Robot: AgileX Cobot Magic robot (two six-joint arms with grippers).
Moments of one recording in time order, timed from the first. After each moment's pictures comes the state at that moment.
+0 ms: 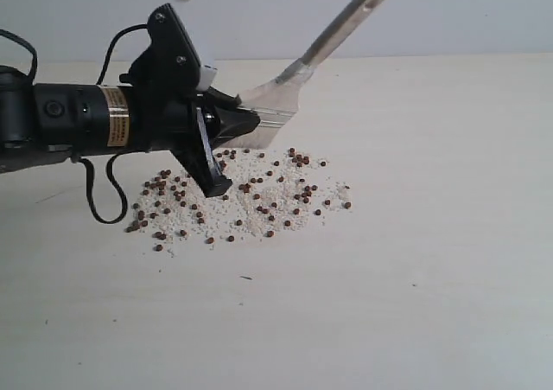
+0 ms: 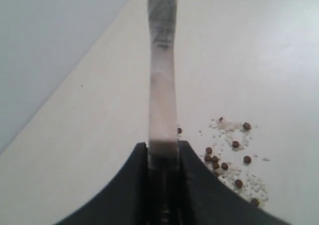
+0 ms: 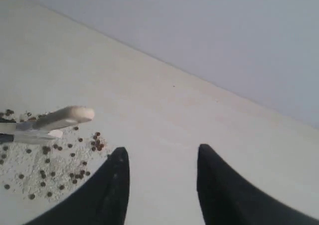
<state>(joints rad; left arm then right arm) -0.51 1.73 -0.83 0.95 -0.54 -0.35 0.32 1.14 -1.26 0.04 0.81 -0.22</state>
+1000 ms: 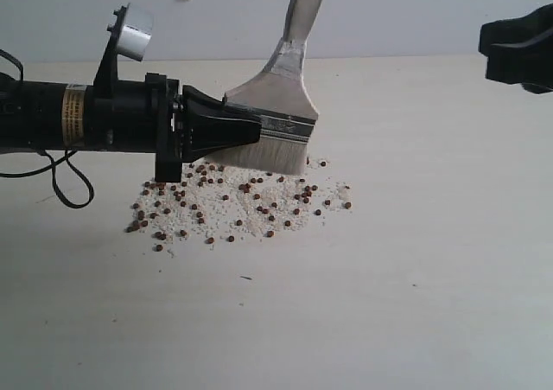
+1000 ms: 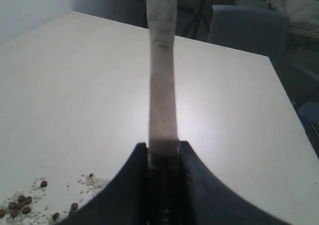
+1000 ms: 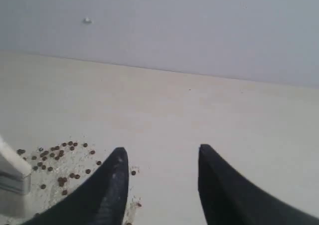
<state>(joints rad) -0.30 1.87 -0.91 1.38 -1.17 -0.92 0.32 0.95 -0.62 0.24 0.16 -0.18</state>
